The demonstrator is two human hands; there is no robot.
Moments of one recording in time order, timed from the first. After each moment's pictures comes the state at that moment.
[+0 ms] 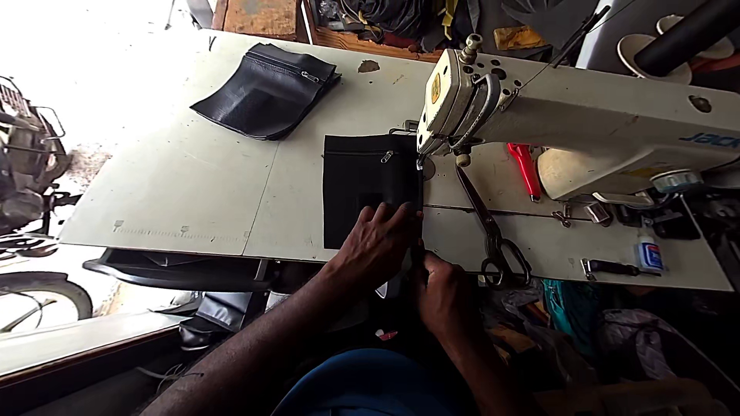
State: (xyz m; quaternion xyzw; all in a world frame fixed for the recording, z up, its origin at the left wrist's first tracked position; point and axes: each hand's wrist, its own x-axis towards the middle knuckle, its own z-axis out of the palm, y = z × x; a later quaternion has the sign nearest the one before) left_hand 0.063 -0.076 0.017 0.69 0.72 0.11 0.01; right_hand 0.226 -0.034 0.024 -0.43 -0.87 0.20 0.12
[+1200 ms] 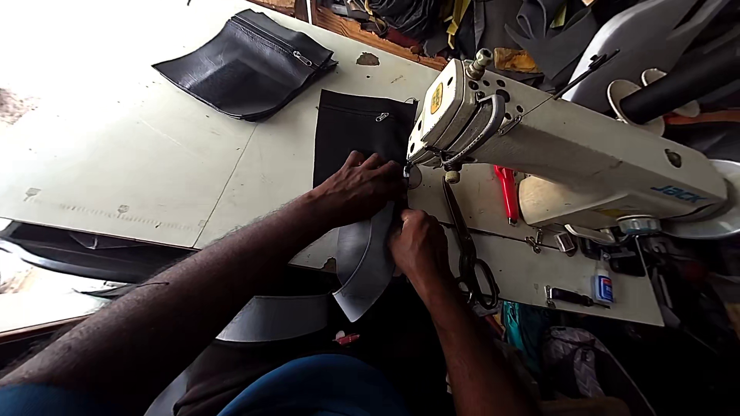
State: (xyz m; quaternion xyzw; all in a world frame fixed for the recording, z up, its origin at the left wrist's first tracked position) left_hand -0.017 -0.001 0.011 0.74 0.65 0.13 -0.04; right_hand 0.166 0.033 0.051 -0.44 -0.89 0.15 0.03
